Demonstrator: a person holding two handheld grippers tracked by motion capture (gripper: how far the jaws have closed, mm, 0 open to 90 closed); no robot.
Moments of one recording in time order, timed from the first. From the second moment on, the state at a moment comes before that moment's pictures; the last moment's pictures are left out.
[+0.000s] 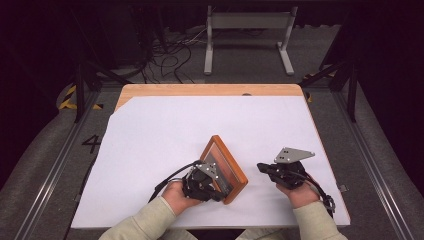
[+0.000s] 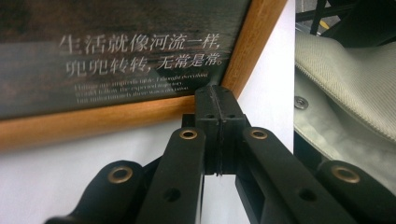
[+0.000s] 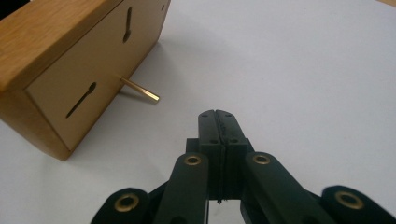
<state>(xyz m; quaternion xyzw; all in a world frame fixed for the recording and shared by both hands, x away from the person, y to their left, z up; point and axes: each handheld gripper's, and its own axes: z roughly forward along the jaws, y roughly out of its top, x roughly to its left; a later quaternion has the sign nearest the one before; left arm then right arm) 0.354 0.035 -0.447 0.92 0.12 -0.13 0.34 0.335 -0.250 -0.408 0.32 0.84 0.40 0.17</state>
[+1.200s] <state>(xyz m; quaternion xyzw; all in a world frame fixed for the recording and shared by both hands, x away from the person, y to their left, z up) 0.372 0.105 -0.423 0.89 0.20 -0.04 0.41 0.290 -0.203 -0.436 0.18 0.90 0.40 0.05</state>
